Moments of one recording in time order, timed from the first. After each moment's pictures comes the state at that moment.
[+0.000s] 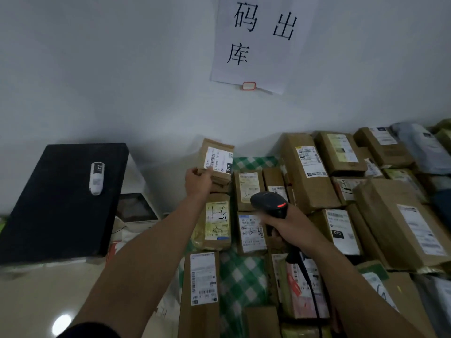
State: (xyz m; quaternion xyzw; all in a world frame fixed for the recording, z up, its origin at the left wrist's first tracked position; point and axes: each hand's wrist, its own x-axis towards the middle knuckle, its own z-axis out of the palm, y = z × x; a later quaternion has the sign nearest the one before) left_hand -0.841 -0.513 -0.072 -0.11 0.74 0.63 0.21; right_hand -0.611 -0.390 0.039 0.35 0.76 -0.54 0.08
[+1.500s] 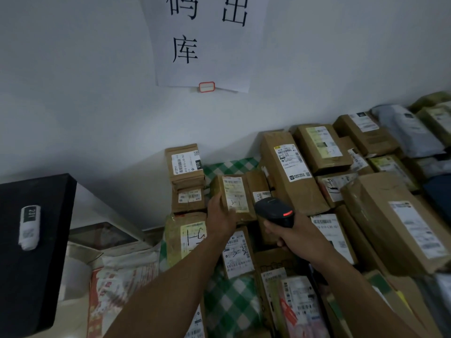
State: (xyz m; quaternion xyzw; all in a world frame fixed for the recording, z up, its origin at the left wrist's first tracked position) left_hand -0.772 -0.418 -0.156 0.19 0.81 0.51 0.21; right_hand -0.604 -0.323 0.010 0.41 0.70 -0.59 0.02
